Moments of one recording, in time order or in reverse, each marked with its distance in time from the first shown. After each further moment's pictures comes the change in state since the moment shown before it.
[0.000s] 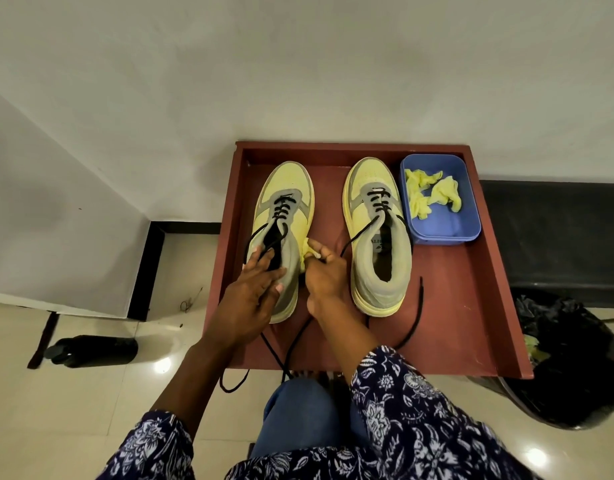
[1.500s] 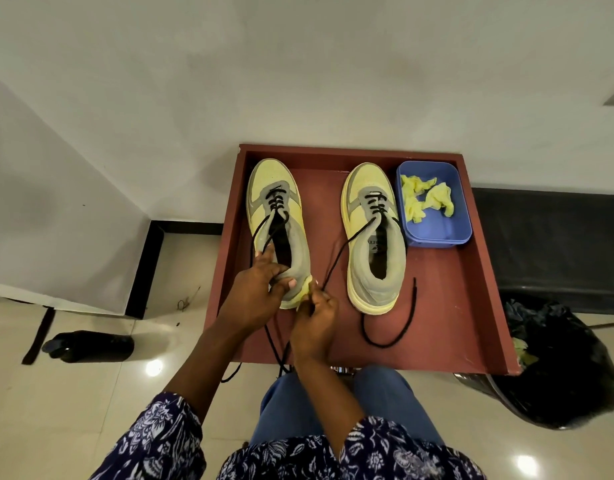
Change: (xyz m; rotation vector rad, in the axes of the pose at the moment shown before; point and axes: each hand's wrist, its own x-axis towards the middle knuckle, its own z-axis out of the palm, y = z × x) left_hand 0.008 0.026 -0.004 0.029 -0.069 -0.168; right_hand -0.062 0.040 -0.021 -0.065 0.141 -0.237
